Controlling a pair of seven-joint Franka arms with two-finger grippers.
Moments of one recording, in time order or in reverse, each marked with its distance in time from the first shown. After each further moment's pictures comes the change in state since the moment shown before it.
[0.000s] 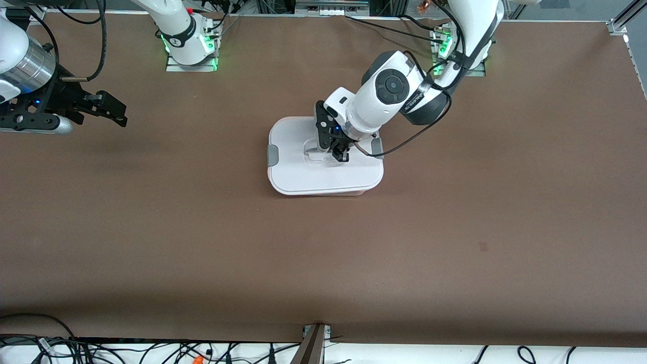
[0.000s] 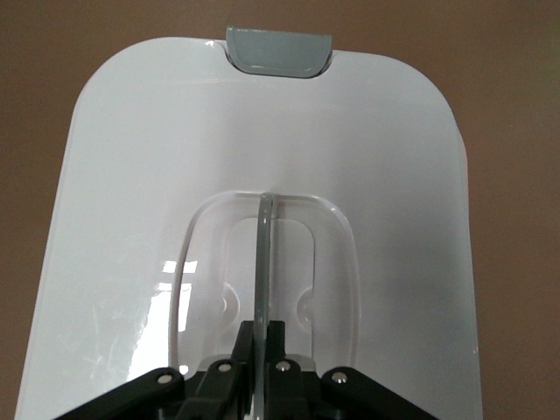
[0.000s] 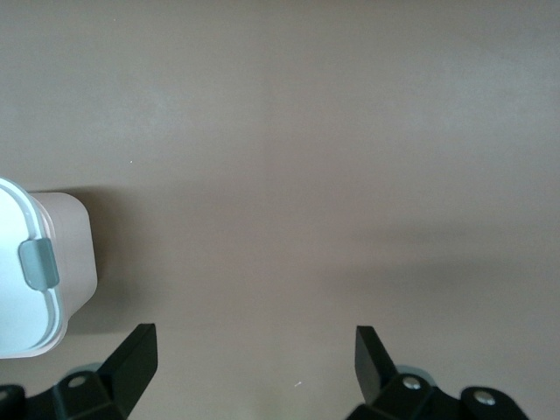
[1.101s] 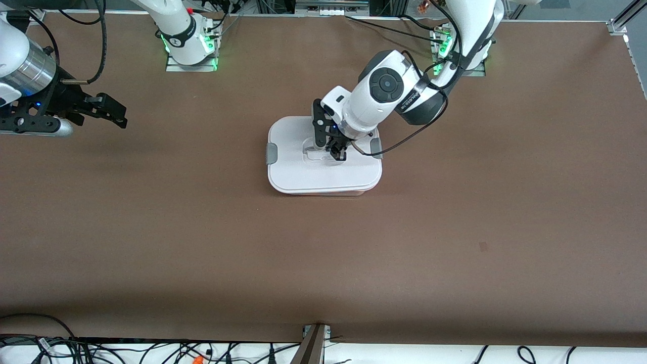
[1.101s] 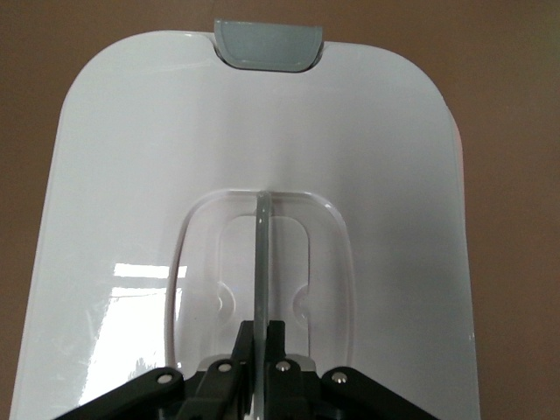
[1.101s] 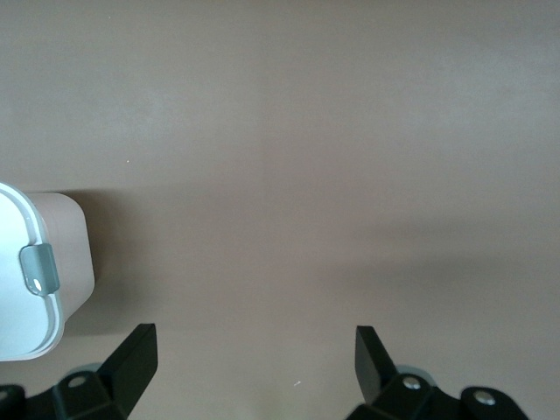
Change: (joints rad) left arm -0.008 0.010 -0.003 0.017 0.052 -0.037 0.001; right arm -0.001 0.007 -0.004 0.000 0.000 0.000 0.000
